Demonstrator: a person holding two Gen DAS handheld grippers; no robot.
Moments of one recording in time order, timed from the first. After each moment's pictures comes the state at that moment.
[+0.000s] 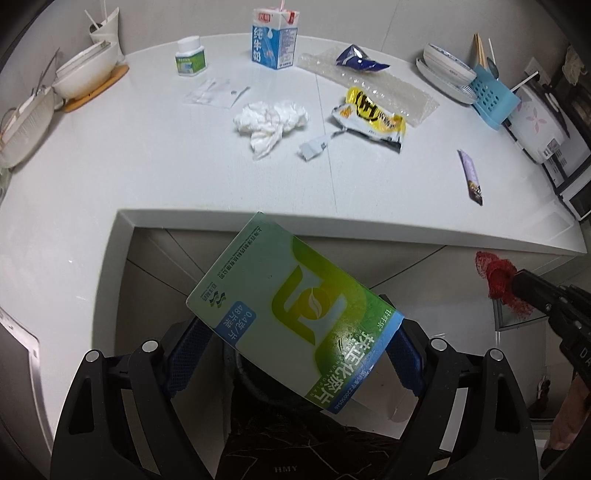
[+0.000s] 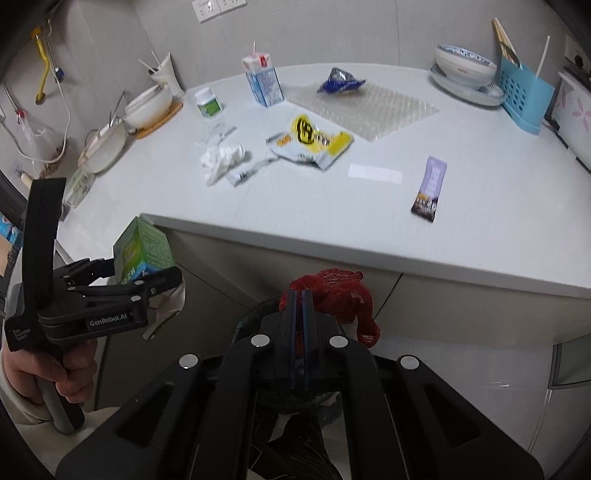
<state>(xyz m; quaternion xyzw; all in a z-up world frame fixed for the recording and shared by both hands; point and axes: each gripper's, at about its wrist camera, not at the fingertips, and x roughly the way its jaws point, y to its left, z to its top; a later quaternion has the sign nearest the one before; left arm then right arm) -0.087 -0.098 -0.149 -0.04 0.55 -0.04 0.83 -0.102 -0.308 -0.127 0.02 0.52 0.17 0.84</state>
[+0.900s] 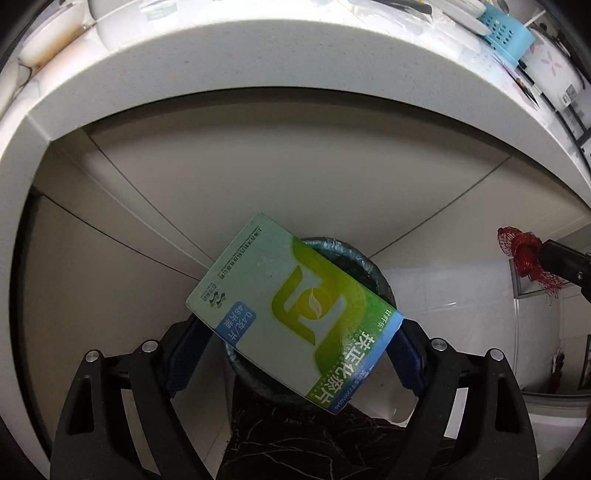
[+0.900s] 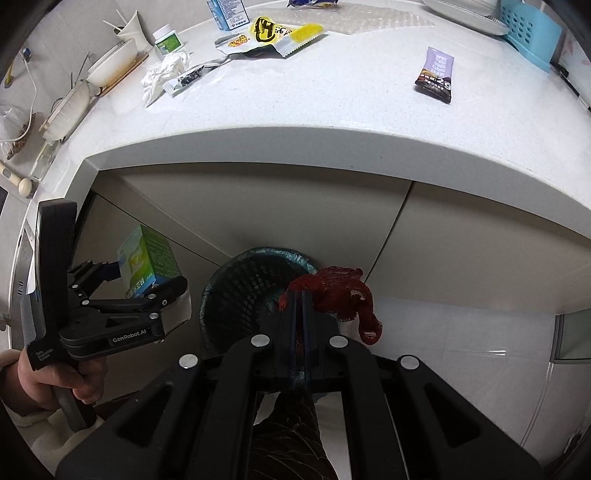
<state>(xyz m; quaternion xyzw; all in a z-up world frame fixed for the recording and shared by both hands) -0.092 -0.111 -0.277 -0.01 0.60 -0.05 0.80 -0.100 -0.314 -0.230 0.01 0.58 0.14 0.80</state>
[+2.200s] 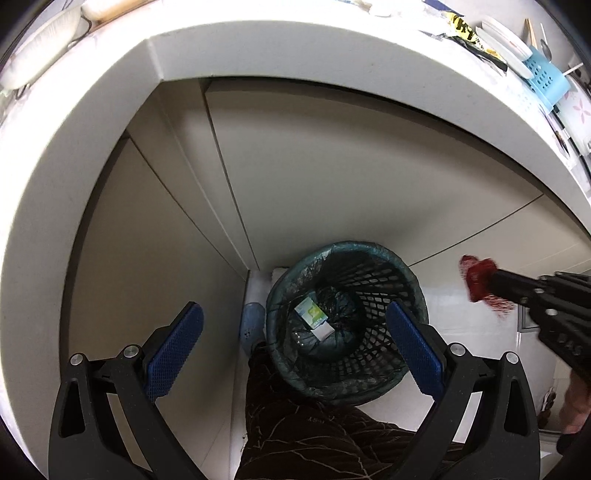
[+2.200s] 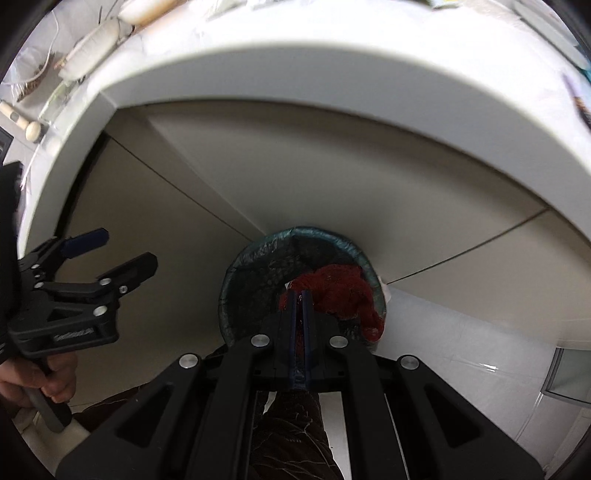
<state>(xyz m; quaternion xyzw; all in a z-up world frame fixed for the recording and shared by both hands) -0.104 -0.042 -0.273 -0.06 0.59 0.01 0.81 -0.085 -0.225 -0.281 -0.05 0.62 0.21 0.75</state>
